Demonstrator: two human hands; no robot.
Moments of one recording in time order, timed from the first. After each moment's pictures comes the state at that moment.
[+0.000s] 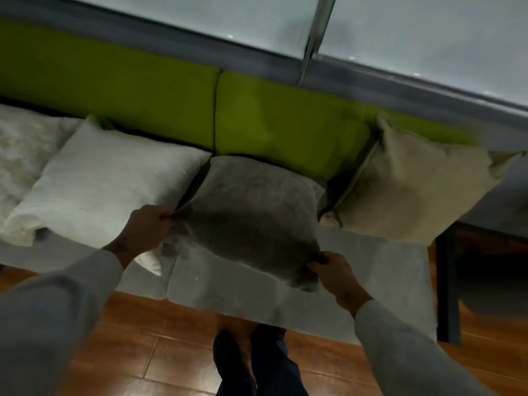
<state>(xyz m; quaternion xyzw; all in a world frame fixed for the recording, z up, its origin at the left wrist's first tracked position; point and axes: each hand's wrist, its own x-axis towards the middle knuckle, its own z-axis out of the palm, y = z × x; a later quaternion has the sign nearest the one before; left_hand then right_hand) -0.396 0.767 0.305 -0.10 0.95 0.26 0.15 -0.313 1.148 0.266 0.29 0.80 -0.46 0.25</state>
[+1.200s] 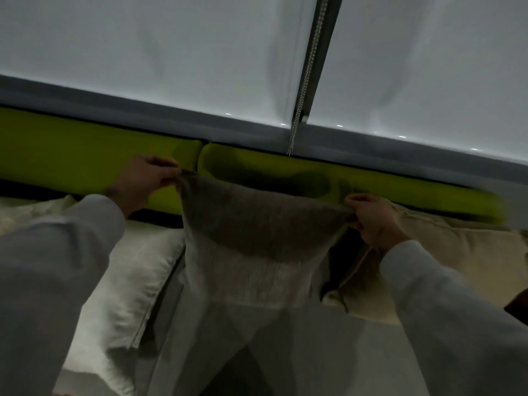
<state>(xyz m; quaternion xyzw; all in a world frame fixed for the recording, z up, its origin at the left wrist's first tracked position) -0.704 0.826 0.392 -0.18 0.76 0.62 0.05 -0.652 1.245 0.333 0.36 0.69 -0.62 0.04</state>
